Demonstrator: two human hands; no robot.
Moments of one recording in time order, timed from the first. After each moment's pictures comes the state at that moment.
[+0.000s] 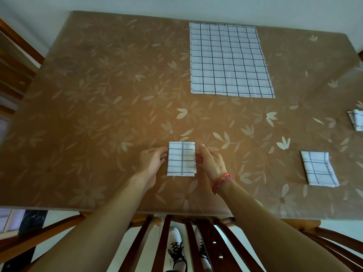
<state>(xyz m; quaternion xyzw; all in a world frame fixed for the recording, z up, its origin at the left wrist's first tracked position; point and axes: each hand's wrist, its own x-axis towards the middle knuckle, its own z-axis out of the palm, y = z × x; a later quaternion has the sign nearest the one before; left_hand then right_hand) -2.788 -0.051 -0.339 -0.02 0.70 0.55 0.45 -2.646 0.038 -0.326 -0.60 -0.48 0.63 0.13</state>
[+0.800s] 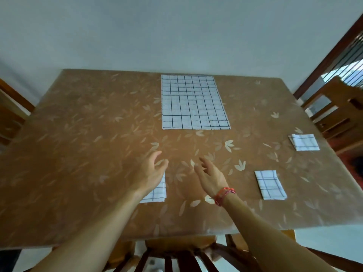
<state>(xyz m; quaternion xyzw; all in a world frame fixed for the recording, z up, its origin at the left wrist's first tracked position) -2.734 -0.004 -0.241 0.41 0.79 0.36 0.28 -2.551 0.083 -0.242 -0.54 -0.71 0.44 0.09</state>
